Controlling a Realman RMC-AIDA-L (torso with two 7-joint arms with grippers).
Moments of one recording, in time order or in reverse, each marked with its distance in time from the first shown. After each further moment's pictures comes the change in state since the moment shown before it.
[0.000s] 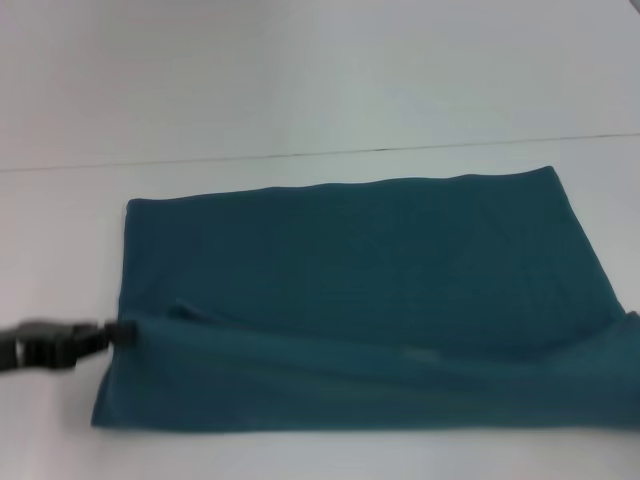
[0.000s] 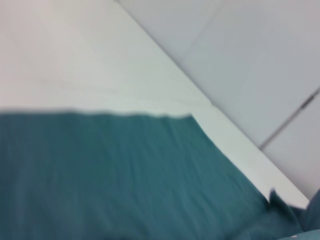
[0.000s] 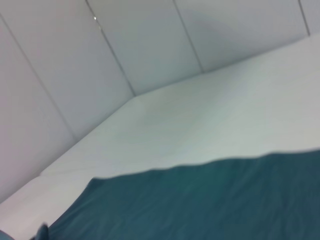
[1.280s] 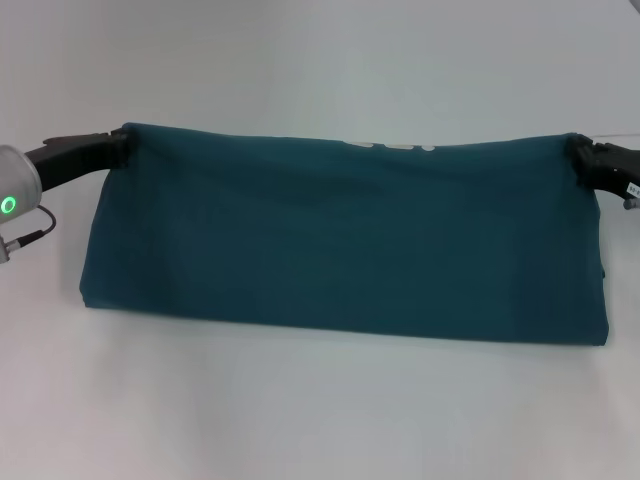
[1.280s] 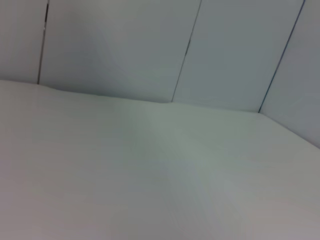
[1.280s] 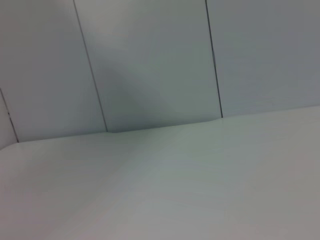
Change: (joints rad) left arm -0.296 -0.013 0.075 -0.284 -0.234 -0.910 0.186; right arm 0.402 0.043 -0.046 0.290 0.261 0.801 -0.300
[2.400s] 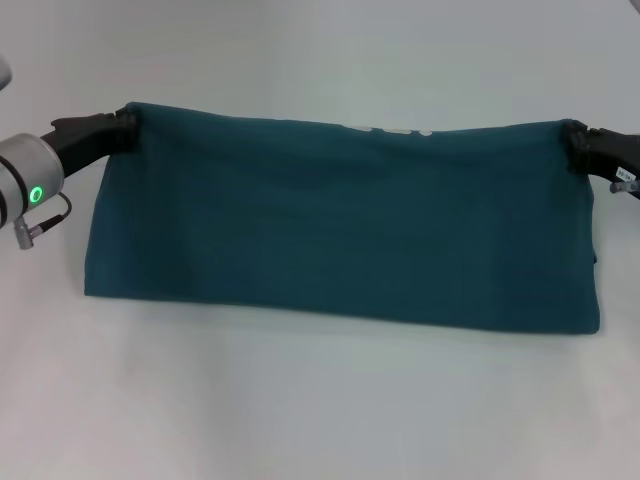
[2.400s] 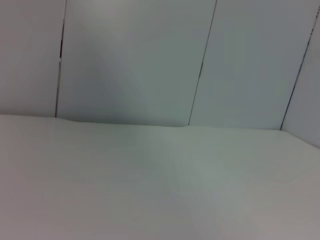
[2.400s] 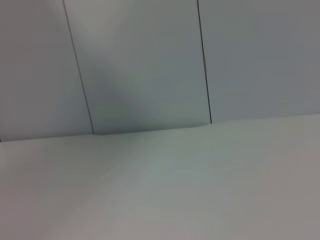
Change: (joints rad) left arm -0.039 -0.014 0.018 -0.099 -0.205 -0.154 0.248; right arm 0.041 0.001 -0.023 0.027 0.057 0.095 -0.060
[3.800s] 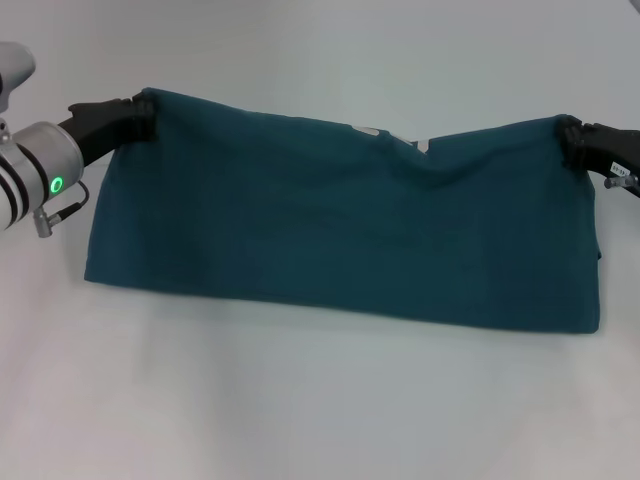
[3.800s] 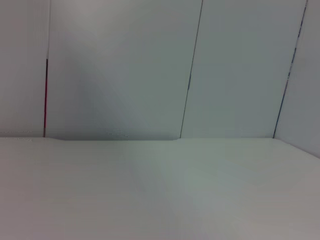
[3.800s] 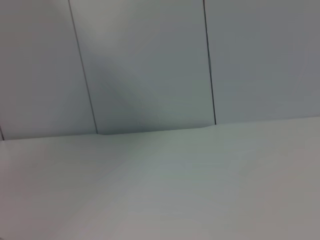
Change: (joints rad) left arm -0.032 -0.007 0.000 -0.040 -0.088 -0.021 0.125; right arm 0.010 0.001 -0.015 0.000 0.008 0.006 -0.002
